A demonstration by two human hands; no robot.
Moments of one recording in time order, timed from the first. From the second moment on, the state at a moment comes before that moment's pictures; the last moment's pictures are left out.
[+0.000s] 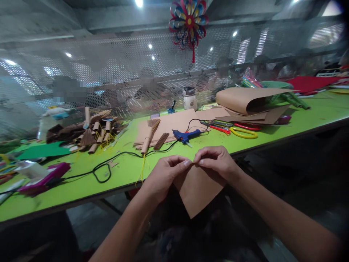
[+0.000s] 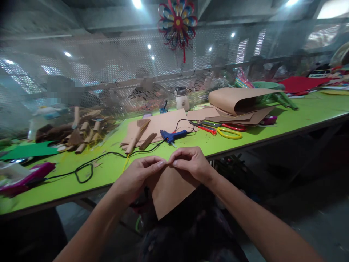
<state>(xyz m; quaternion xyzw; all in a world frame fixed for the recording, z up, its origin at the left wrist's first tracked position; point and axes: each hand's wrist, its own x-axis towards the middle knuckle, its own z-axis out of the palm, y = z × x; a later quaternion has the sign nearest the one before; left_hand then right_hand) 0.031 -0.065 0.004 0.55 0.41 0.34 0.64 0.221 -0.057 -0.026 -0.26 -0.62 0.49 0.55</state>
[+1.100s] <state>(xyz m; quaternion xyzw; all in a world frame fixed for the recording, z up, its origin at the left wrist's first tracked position) 0.037 -0.094 0.001 0.78 0.43 0.37 0.24 0.227 -0.082 -0.019 -0.31 -0.58 0.58 0.48</state>
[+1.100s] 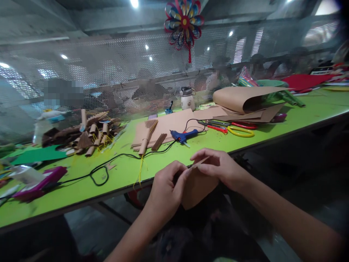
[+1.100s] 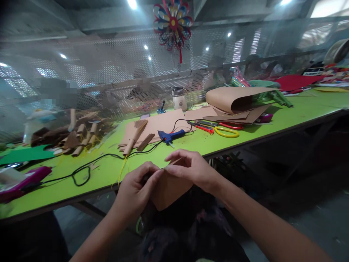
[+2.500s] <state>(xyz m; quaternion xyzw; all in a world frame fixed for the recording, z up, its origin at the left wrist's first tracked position) 0.038 -0.089 -0.023 0.74 0.47 0.35 0.32 0.229 -0.074 -0.025 -0.40 -0.59 0.56 0.41</state>
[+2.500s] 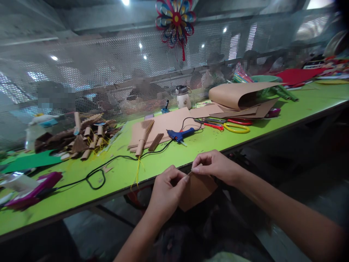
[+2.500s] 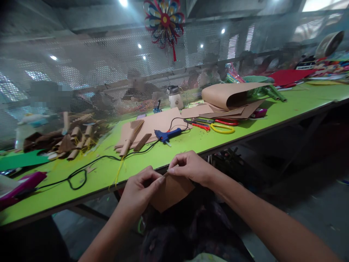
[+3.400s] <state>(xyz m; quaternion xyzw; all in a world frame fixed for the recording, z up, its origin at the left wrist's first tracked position) 0.034 -0.103 -0.021 0.72 0.47 0.36 0.37 0.237 -0.085 -0.028 -0.39 -0.53 0.60 0.46</state>
